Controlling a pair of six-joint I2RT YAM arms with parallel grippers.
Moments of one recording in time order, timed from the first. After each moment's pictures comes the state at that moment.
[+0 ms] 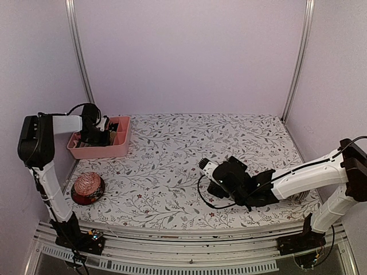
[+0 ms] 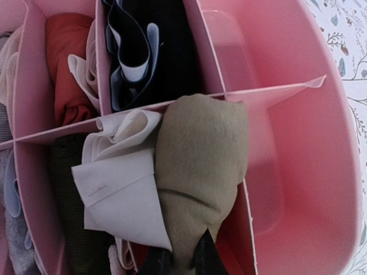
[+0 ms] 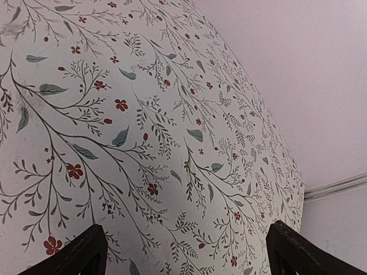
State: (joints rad) left arm 0.01 1.90 1.30 -0.41 0.08 0.06; right arm 1.15 1.56 0.79 0.03 0.80 -0.25
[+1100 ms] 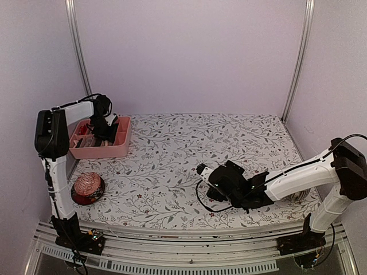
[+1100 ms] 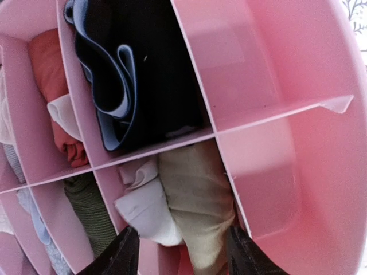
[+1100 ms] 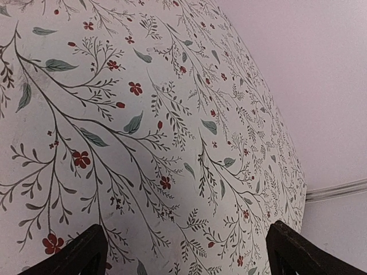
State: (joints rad) left arm -0.06 2.14 1.75 -0.86 -0.09 0.17; right arm 1.15 1.63 0.80 0.04 0.79 -0.27
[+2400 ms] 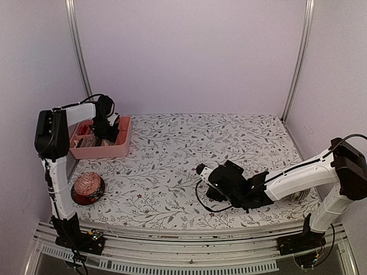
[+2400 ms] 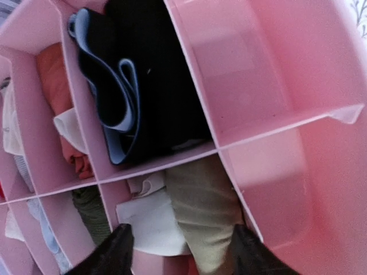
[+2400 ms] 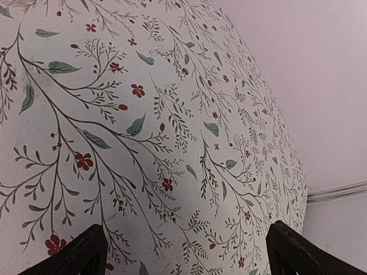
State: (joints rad) left arm -0.09 2.13 1.70 -0.76 -0.17 0.17; right arm 1.15 1.63 0.80 0.04 0.78 -0.27
